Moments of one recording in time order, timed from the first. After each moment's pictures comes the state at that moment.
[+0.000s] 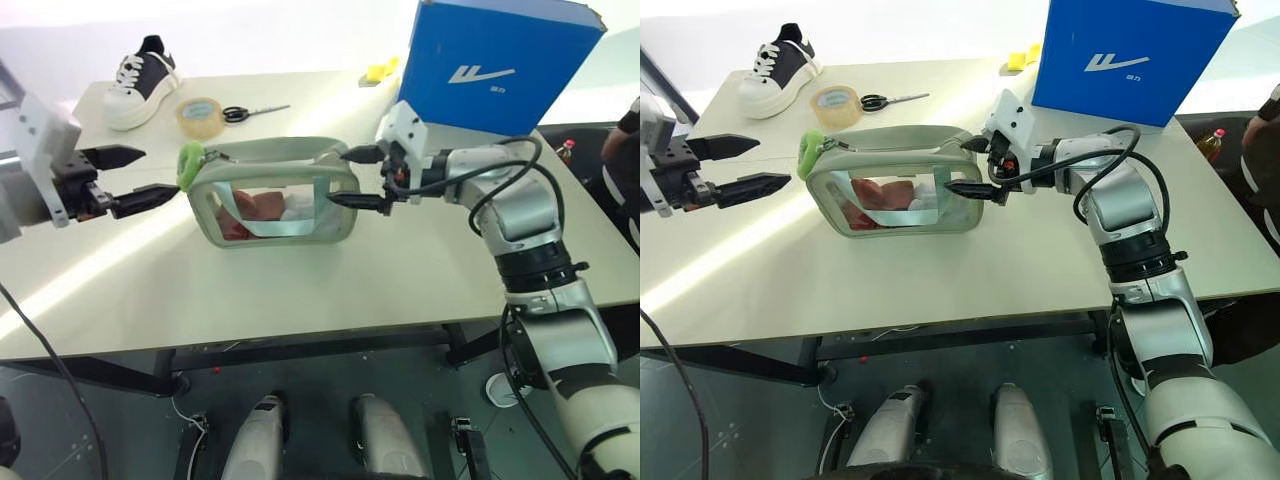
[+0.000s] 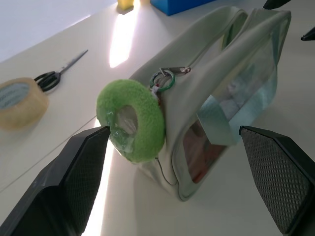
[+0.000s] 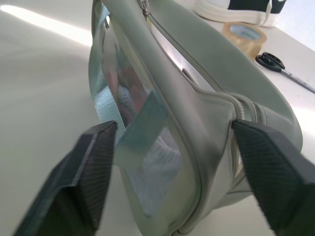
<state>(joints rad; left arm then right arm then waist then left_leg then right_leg) -0.47 1.07 0.34 -0.07 -0.60 0.73 -0.98 -0.96 -0.52 0.19 0.23 0.26 0.47 1.03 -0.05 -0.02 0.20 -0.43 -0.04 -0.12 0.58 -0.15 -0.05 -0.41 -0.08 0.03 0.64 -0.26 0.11</state>
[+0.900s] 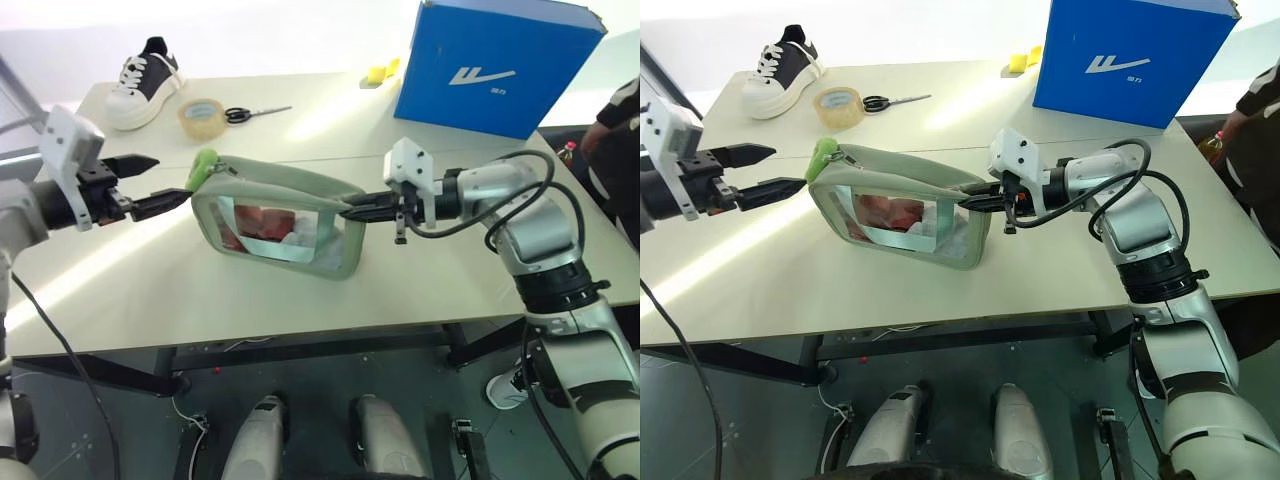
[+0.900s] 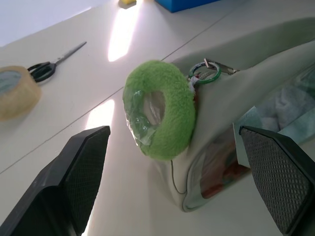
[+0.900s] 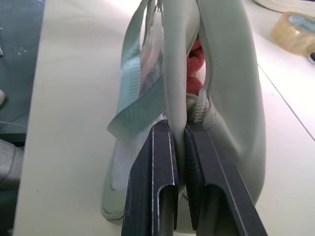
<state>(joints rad) -0.54 0.96 0.24 0.01 -0.56 0.70 -0.94 -0.86 -0.63 0.22 0.08 0.26 0.43 1.19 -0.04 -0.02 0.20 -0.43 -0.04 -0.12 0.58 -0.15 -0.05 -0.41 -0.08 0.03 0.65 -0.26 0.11</state>
